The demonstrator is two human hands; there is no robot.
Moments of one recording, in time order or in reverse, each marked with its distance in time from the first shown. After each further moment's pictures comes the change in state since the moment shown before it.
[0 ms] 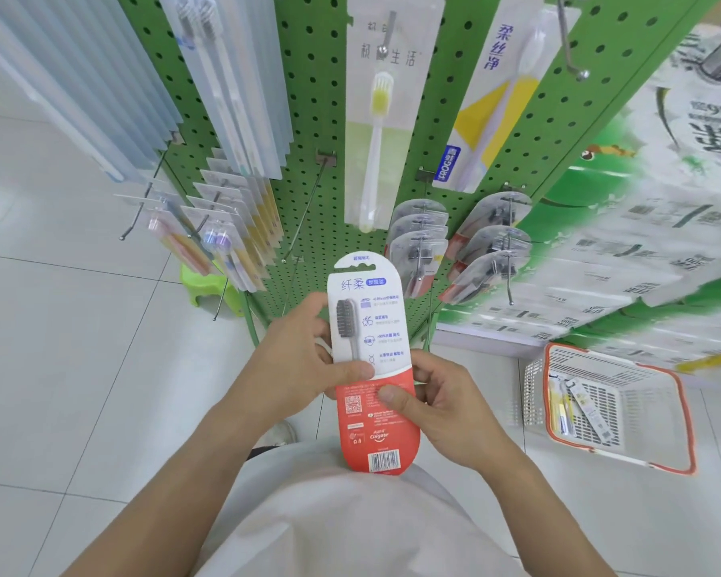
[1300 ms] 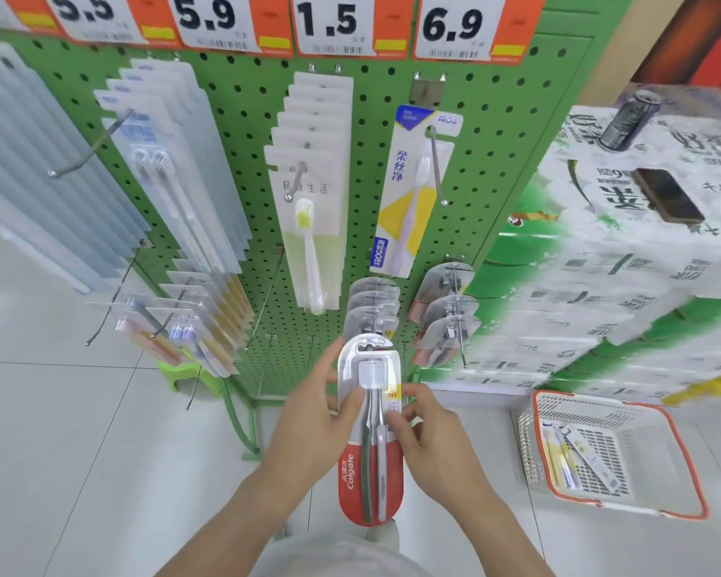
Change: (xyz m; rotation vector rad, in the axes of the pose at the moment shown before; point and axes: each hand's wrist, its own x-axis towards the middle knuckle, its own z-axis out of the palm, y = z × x) left_hand 0.033 0.010 0.053 0.222 0.163 0.248; right_hand 0.021 0.002 -0.037 -0.605 0.355 -0.068
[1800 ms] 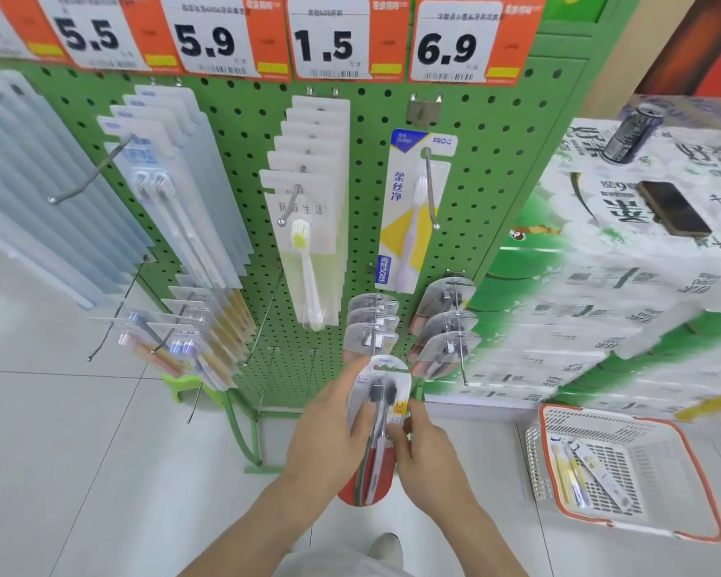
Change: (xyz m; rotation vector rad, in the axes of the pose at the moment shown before) left_hand 0.014 -0.007 0.023 0.212 0.023 0.087; right_hand 0.018 0.025 0.020 -0.059 -0.003 0.068
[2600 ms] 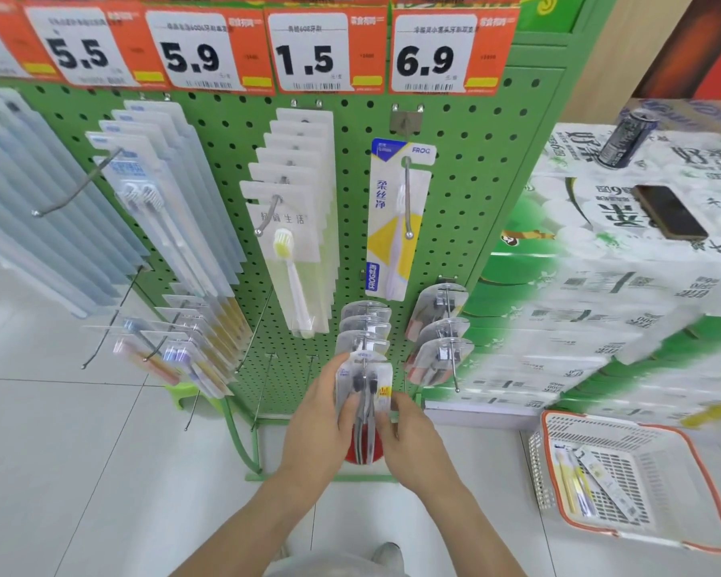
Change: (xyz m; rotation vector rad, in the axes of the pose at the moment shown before) left_hand 0.018 -0.019 0.022 0.024 0.113 -0.034; right_hand 0.031 0.005 0.005 0.000 -0.020 0.041
